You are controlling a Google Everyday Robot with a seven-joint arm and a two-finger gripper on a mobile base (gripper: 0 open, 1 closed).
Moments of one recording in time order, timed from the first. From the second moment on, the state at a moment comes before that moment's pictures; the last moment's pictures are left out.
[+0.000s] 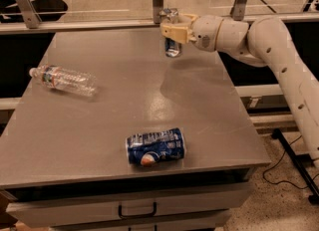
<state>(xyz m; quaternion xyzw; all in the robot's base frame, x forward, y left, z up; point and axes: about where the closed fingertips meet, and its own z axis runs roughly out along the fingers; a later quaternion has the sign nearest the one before) 0.727 -0.042 0.949 -0.39 0.60 0.33 0.61</state>
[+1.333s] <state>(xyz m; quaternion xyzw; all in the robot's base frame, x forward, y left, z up) 0.712 -0.070 0.921 -0.42 0.55 0.40 0.60</state>
